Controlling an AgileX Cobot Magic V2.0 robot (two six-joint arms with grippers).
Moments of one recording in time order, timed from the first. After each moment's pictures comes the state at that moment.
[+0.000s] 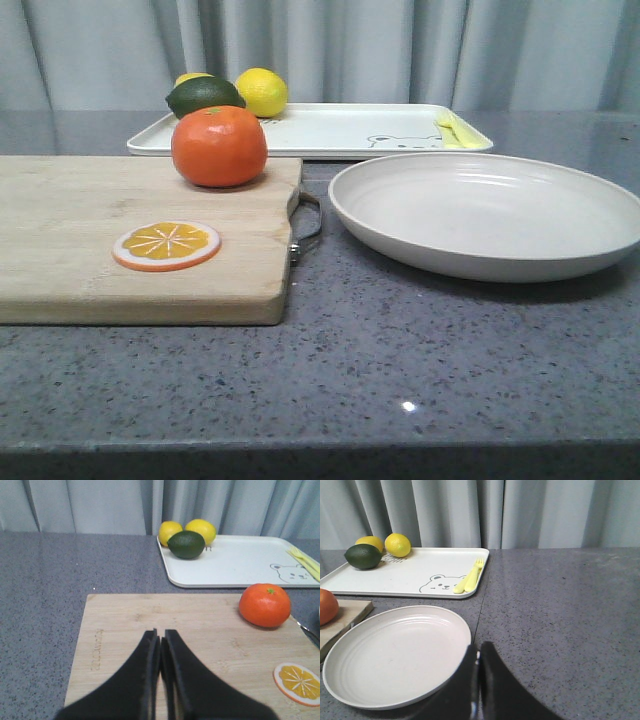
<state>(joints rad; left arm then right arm) -0.13 0.27 -0.50 -0.07 0.53 -0.07 0.16 0.08 -0.42 0.06 0.53 0.08</state>
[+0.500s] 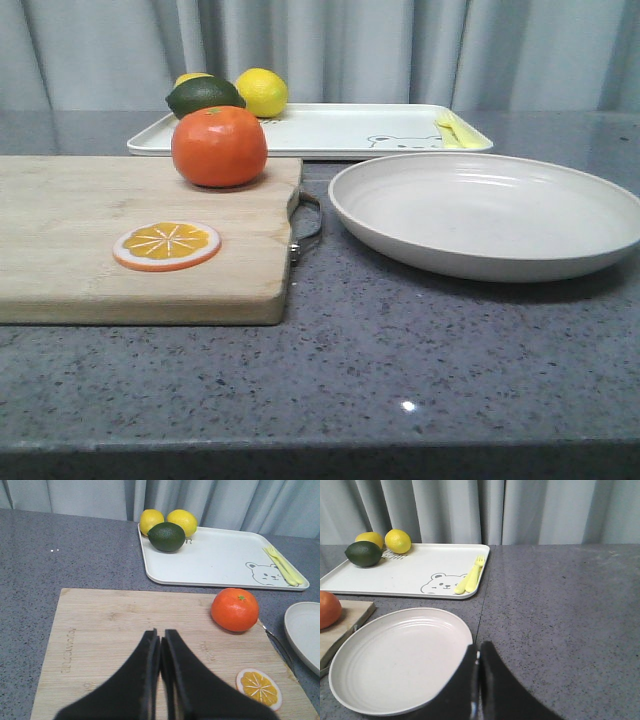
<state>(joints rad) -0.13 0.39 -0.65 -0.17 0.63 -0.07 0.16 0.19 -0.53 0.06 0.59 0.08</state>
